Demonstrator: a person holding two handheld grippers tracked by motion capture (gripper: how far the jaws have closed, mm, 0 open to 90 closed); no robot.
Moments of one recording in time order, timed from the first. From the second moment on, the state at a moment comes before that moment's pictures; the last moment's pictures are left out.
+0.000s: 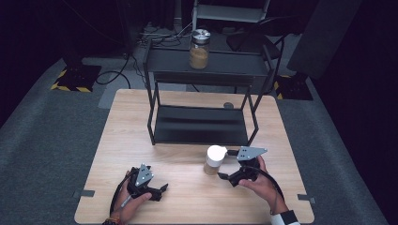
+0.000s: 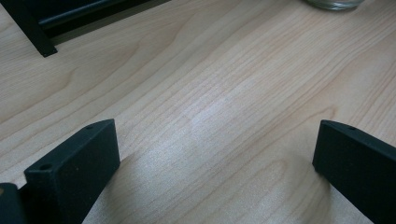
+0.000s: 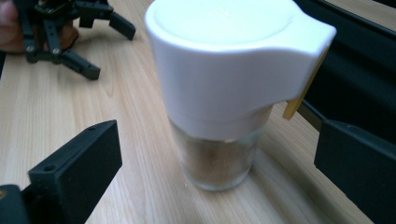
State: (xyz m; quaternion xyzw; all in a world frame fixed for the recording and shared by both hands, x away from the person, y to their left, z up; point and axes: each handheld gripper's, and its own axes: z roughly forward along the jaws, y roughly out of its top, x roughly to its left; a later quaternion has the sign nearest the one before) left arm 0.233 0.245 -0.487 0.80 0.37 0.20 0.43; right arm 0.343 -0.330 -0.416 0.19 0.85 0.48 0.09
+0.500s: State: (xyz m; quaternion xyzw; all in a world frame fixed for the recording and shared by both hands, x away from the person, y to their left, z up) left arm 0.233 0.245 -0.487 0.80 0.37 0.20 0.43; right arm 0.352 -0.308 -0.437 0.21 0.83 0.51 0.08
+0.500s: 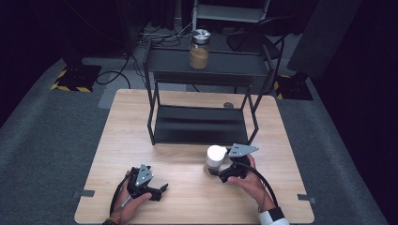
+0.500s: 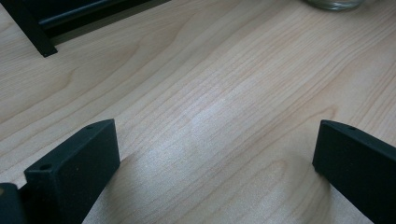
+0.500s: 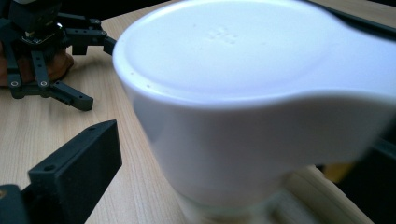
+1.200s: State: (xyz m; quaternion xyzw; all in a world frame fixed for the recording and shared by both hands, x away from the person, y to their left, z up) left arm 0.233 0.244 -0.487 0.80 0.37 0.20 0.43; right arm 0.353 -0.306 -0.457 0.22 0.80 0.56 0.08
